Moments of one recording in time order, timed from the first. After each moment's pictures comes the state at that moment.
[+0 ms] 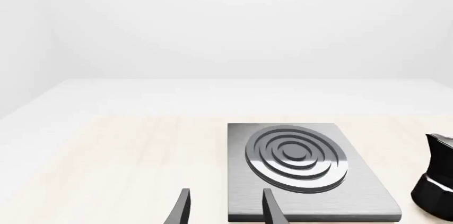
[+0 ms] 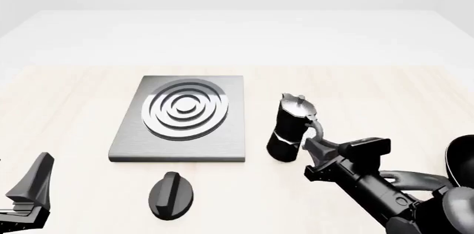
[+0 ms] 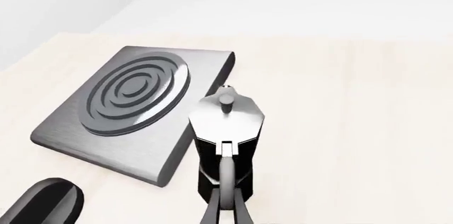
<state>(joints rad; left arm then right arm) 0.00 0.00 0.00 0.00 0.00 0.44 1.64 -0.18 -1.14 0.22</state>
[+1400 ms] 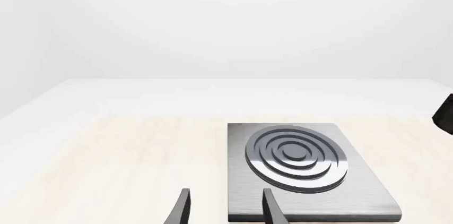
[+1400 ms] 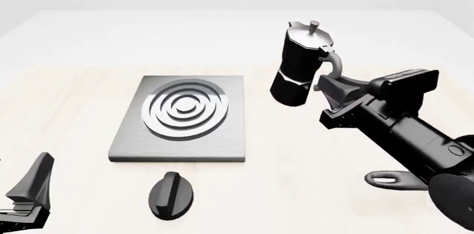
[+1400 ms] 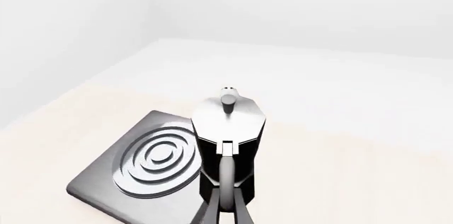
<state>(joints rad) 0.00 0.00 0.00 0.00 0.00 0.46 1.08 -0.44 -0.49 0.10</state>
